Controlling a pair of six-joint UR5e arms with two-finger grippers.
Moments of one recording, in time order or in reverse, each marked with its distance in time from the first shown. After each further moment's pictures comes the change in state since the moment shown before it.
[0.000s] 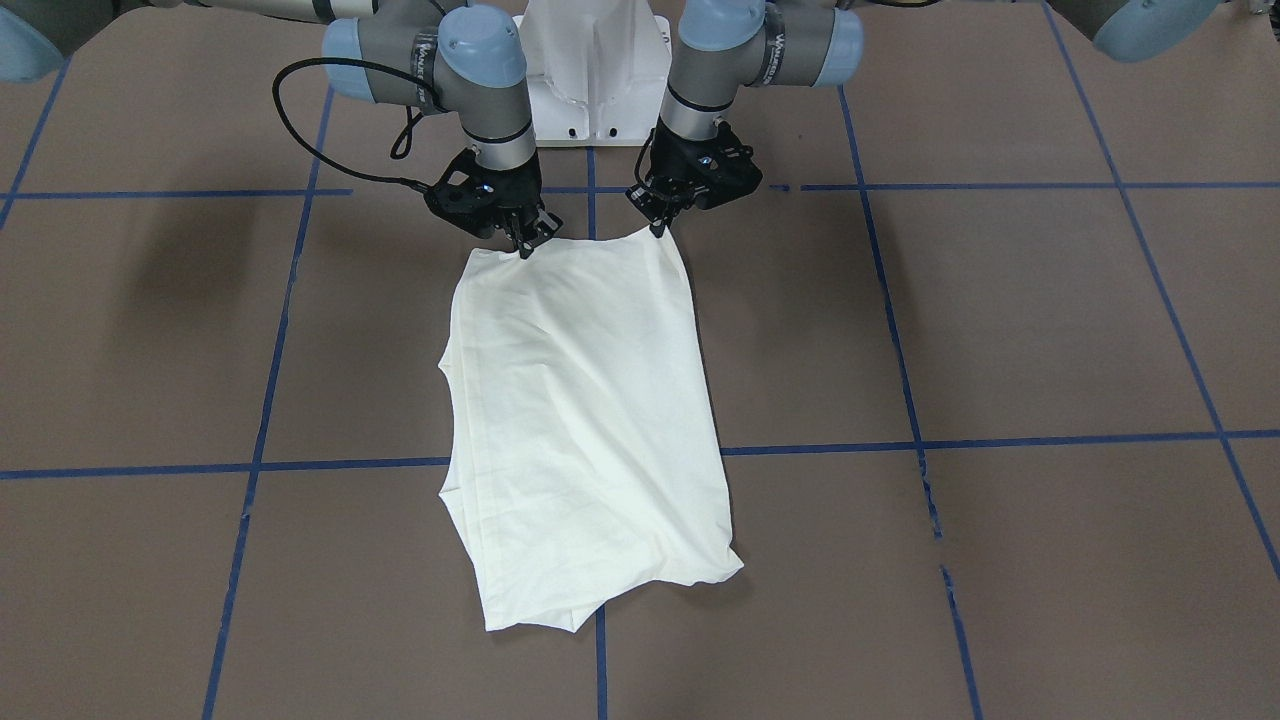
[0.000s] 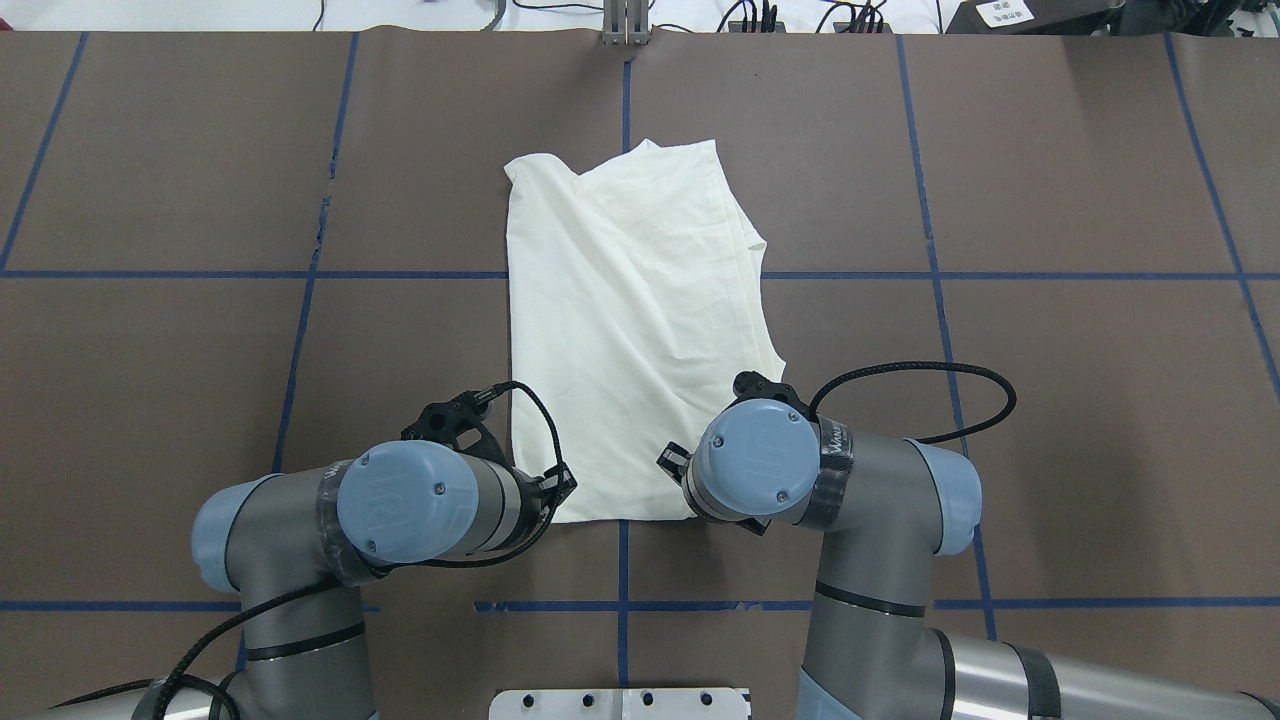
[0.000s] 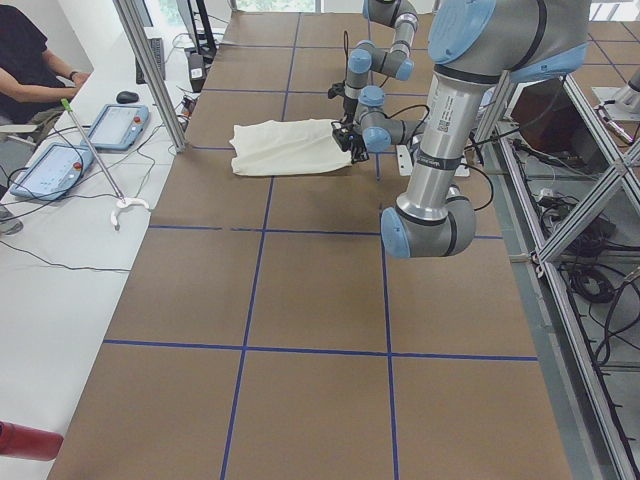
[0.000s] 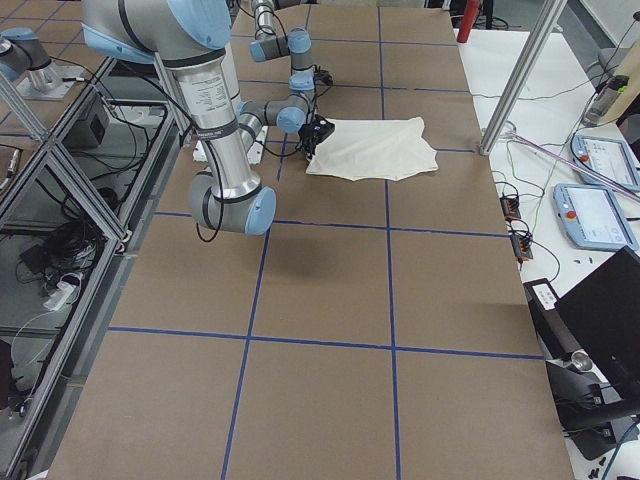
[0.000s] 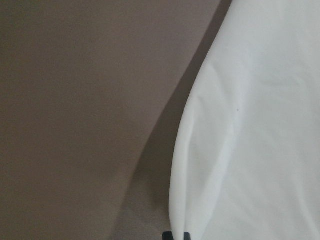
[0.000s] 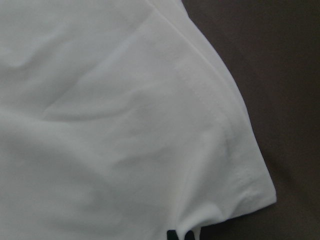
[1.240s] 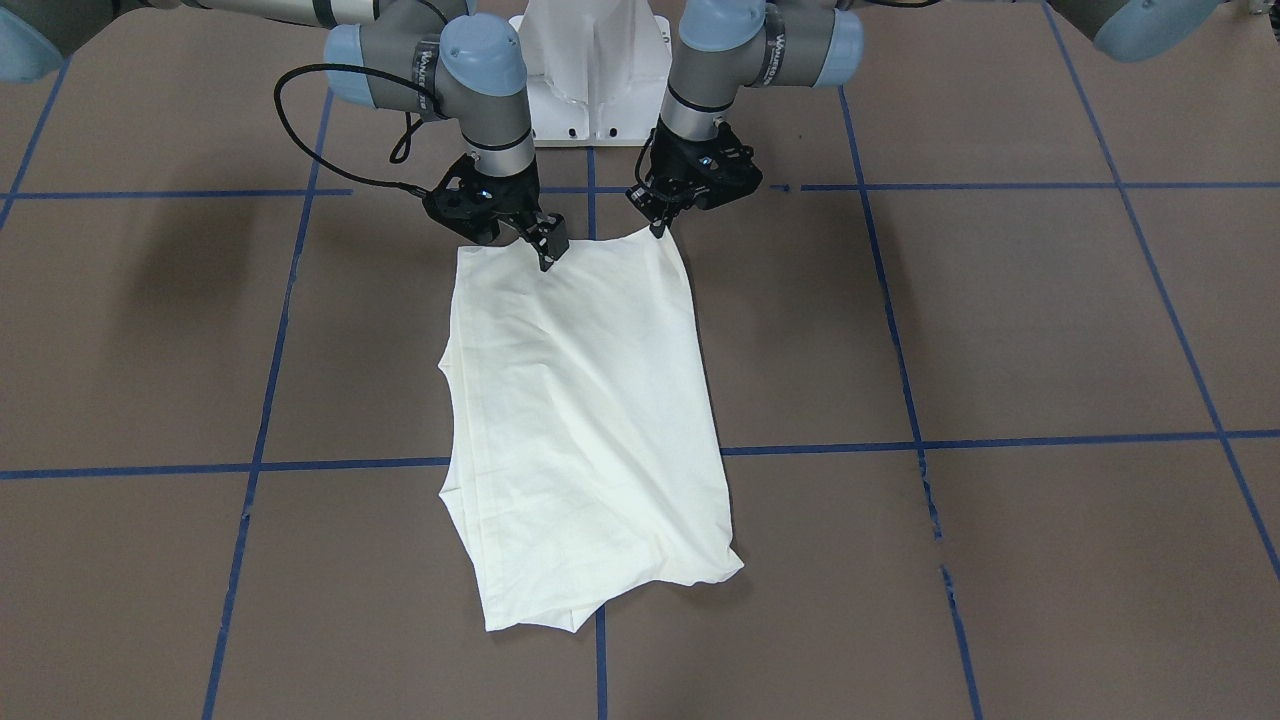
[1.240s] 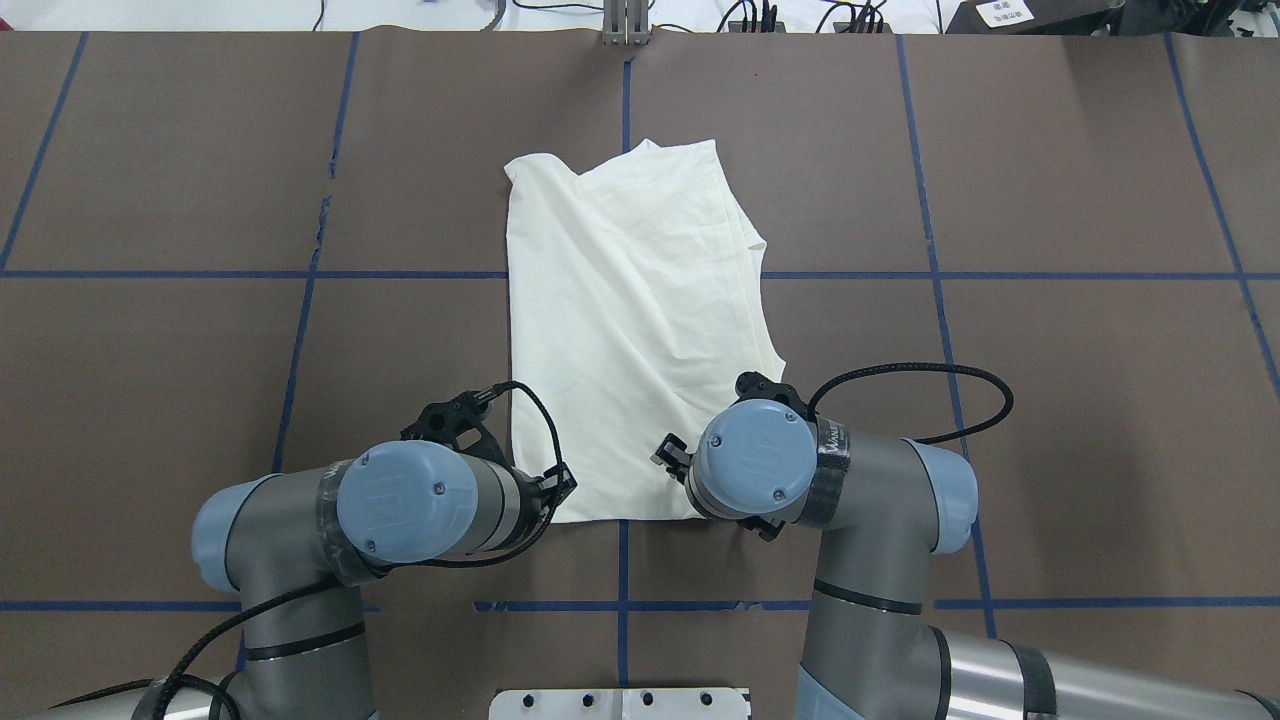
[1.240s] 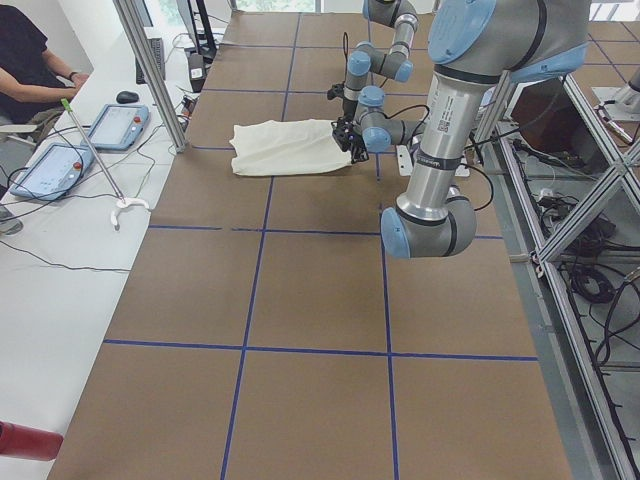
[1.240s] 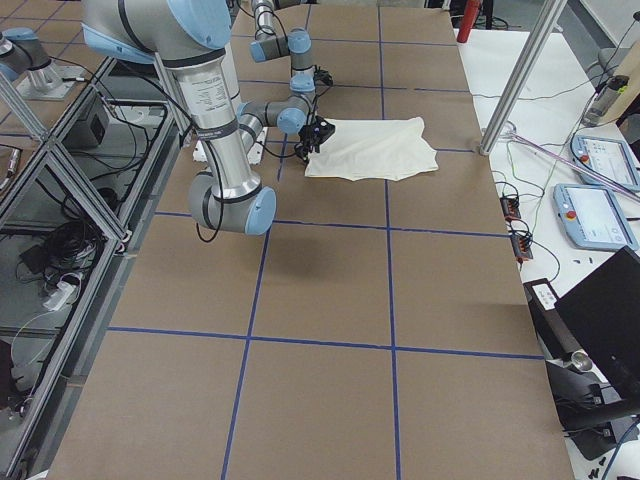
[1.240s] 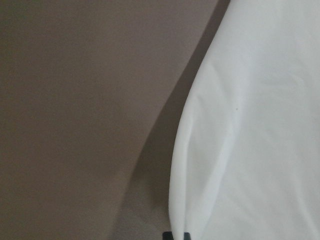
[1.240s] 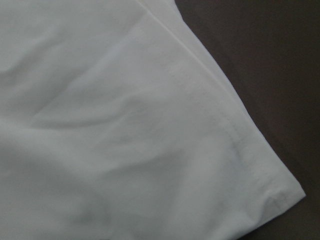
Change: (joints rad) left arm 0.000 0.001 0.000 -0.001 0.001 0.000; right arm 0.001 0.000 -0.015 -0.002 -0.004 0.003
